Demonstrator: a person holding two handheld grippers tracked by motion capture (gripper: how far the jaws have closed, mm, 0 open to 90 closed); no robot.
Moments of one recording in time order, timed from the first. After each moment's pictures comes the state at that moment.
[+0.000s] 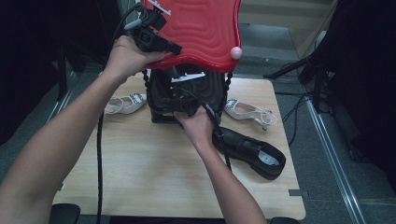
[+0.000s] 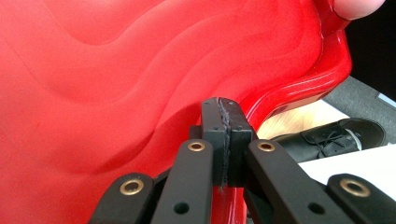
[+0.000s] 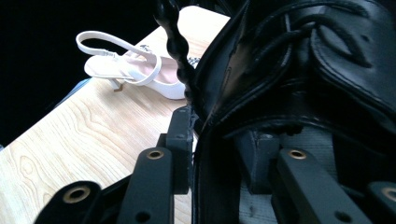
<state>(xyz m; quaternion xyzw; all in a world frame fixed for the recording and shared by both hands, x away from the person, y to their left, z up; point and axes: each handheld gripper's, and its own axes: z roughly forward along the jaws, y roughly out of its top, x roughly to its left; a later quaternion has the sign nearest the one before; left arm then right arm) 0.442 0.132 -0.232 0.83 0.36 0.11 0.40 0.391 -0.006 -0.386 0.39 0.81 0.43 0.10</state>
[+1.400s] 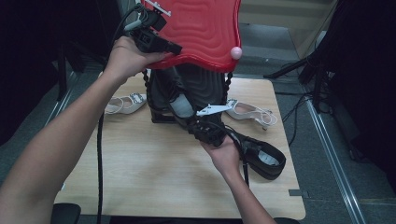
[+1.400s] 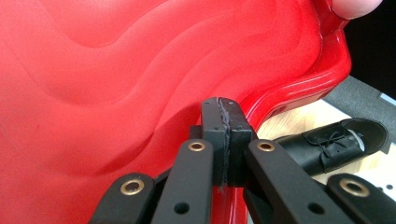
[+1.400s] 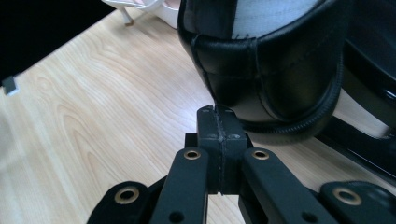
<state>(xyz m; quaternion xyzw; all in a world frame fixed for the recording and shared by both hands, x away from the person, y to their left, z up) 0.441 0.132 -0.233 0.83 0.35 0.12 0.41 0.333 -0.081 -0.428 0.36 0.83 0.42 0.07</state>
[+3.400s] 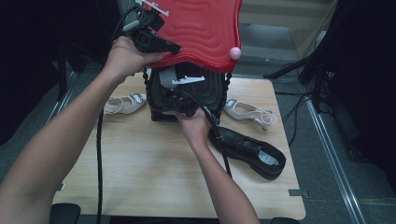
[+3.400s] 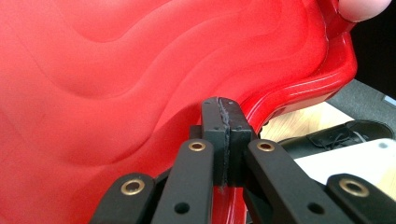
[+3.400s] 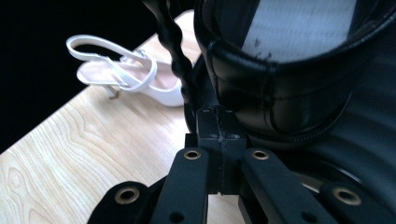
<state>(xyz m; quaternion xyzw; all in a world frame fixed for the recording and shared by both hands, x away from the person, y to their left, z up) 0.442 0.137 -0.235 0.83 0.35 0.12 0.41 0.405 -0.001 -0.410 0.39 0.80 0.45 0.09</state>
